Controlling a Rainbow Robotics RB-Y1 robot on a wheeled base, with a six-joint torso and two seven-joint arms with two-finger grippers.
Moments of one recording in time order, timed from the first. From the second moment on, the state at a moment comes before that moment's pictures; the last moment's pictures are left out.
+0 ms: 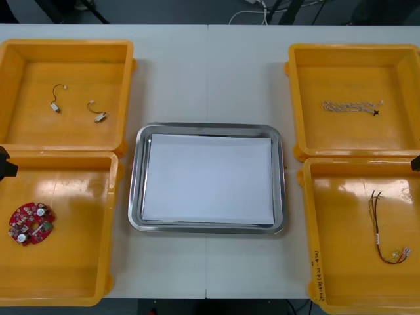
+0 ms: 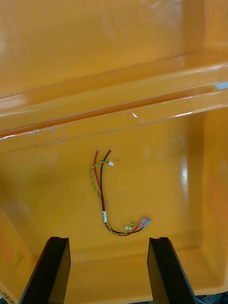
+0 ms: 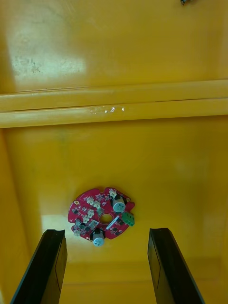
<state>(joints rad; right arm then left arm) -0.35 -1.05 -0.08 -1.85 -1.10 1.84 1.03 -0.13 0.82 0.34 -2.17 0.86 1.83 -1.38</state>
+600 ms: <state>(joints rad) -0.35 -1.05 -0.08 -1.85 -1.10 1.84 1.03 -0.13 0.82 0.34 -2.17 0.86 1.83 -1.38</state>
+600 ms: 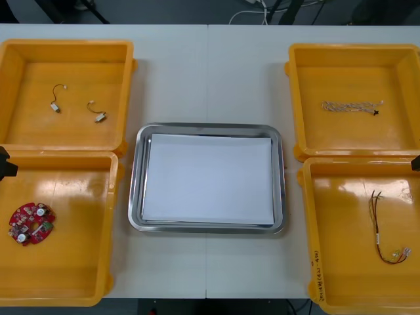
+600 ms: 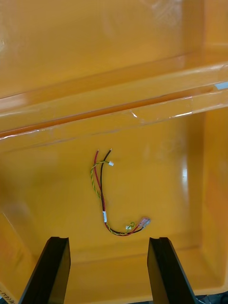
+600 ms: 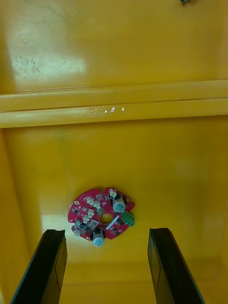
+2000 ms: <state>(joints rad) -0.21 -1.05 -0.12 -1.98 -1.08 1.68 1.03 -0.10 0.77 0.34 -2.19 0.89 1.88 -1.09</state>
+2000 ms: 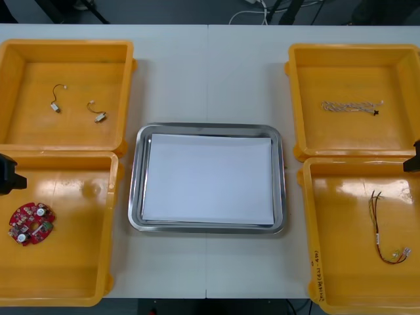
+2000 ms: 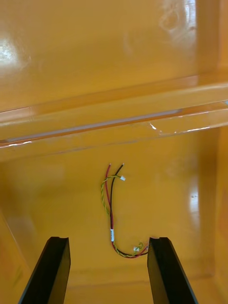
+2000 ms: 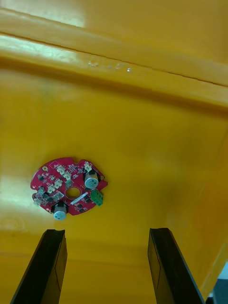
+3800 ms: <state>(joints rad) 0.31 -1.02 -0.16 -2.16 -1.00 1.27 1.05 0.04 0.62 0.24 -2.04 0.70 1.64 -1.06</state>
